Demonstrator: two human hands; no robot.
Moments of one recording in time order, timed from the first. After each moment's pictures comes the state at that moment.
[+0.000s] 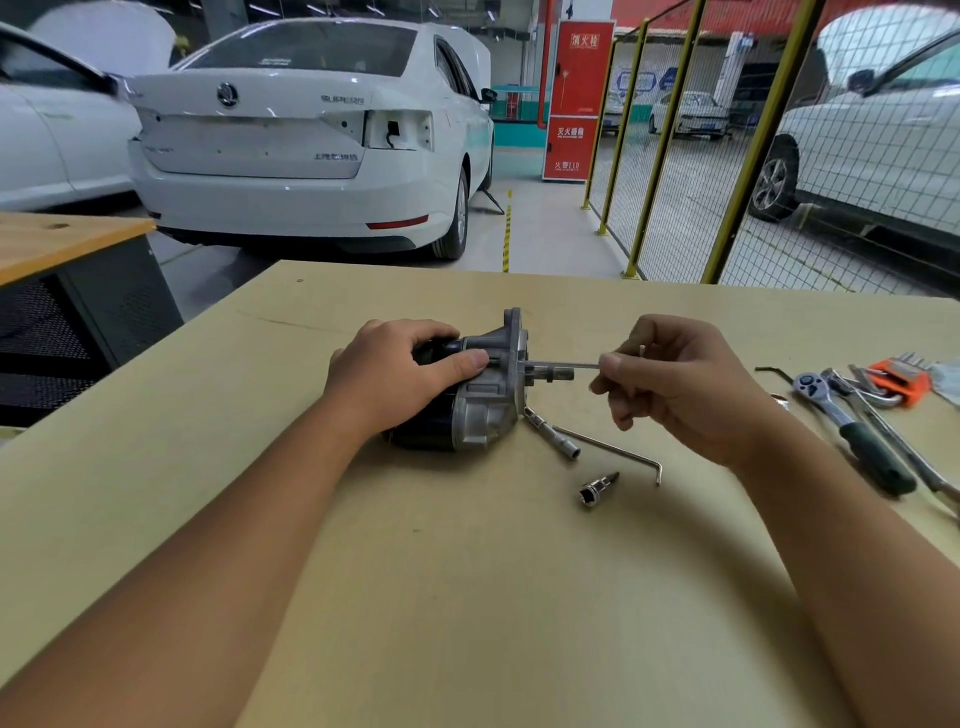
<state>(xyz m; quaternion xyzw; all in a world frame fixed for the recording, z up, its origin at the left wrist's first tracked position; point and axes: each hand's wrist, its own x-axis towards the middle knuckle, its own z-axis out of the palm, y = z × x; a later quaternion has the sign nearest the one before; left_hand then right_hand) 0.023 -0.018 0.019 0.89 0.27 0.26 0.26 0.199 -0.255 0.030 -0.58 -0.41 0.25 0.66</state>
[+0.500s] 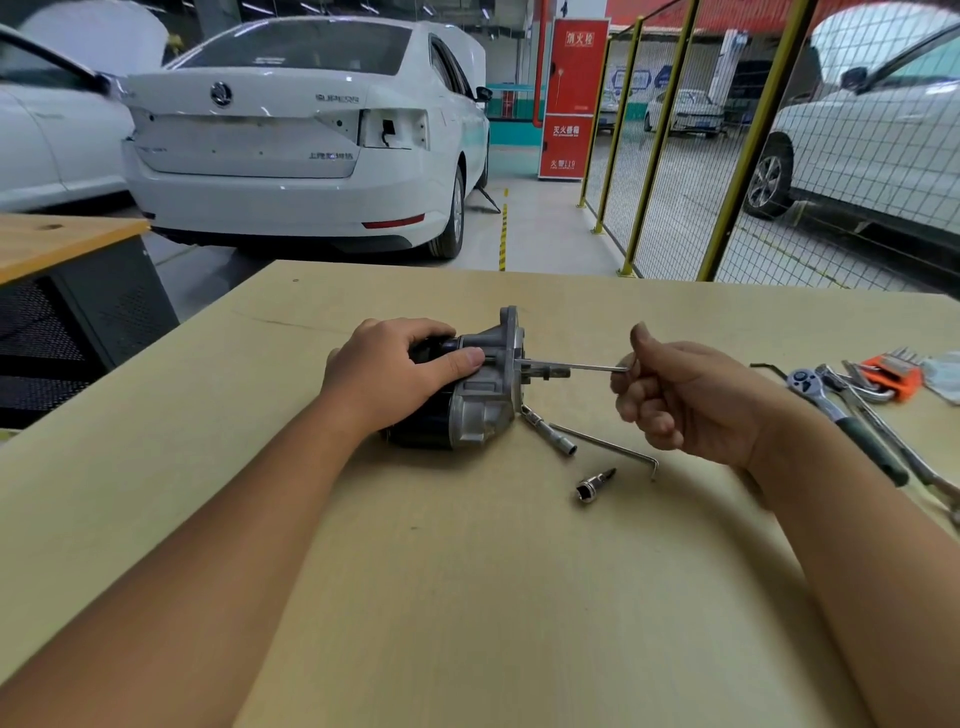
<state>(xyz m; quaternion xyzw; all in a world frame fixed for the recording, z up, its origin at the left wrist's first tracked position) 0.022 -0.018 0.019 0.89 0.27 0.26 0.28 0.210 -0.268 0.037 -0.61 -0.27 0.43 0.60</state>
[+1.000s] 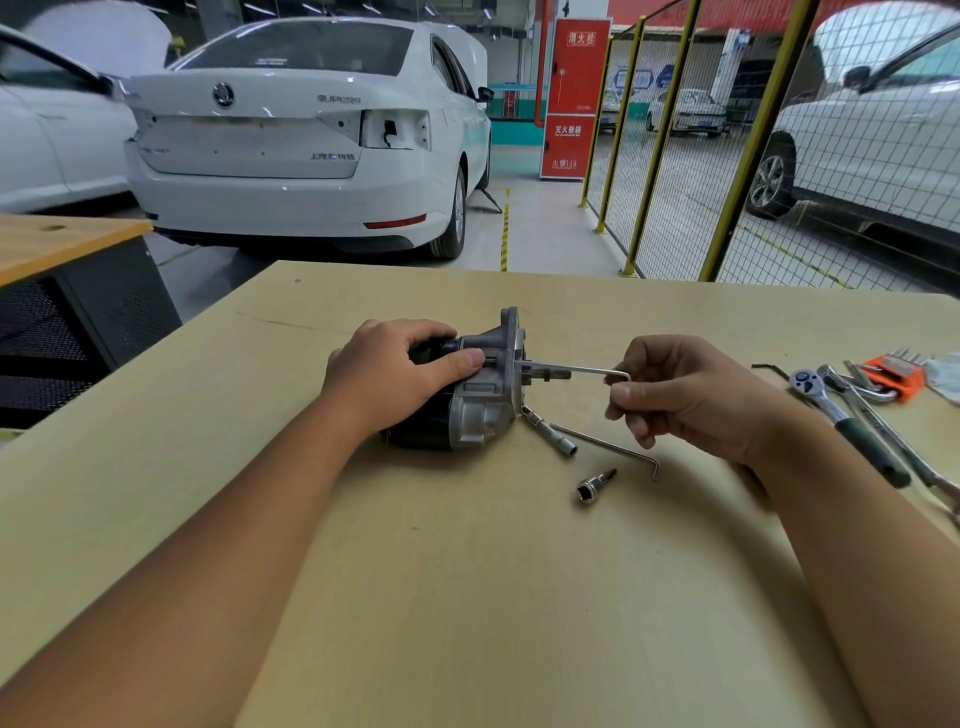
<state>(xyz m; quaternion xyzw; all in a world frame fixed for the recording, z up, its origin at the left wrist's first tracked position) 0.023 -0.016 0.018 0.89 0.26 0.26 0.27 0.212 -0.267 0.029 -0.63 -0.39 0.34 0.58</state>
